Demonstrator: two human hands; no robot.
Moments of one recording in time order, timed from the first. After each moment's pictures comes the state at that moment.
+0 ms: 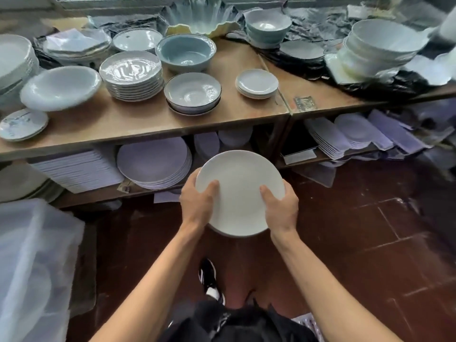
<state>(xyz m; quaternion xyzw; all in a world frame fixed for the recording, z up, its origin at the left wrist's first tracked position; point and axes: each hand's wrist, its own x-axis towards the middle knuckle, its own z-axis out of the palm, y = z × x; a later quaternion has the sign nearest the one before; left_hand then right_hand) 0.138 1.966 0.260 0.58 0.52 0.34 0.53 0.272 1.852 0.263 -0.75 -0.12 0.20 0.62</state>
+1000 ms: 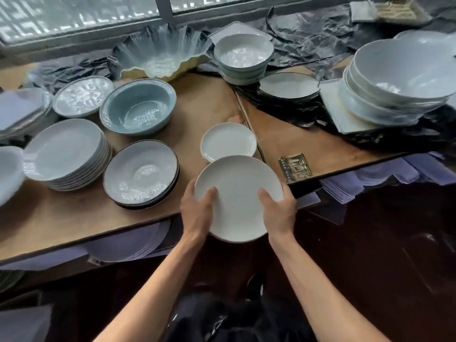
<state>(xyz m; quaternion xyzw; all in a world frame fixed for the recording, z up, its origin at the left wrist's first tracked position) 0.476 2.195 0.260 0.57 0.55 0.32 0.53 0.607 2.088 0.249 -0.73 -0.07 0.25 0.63</state>
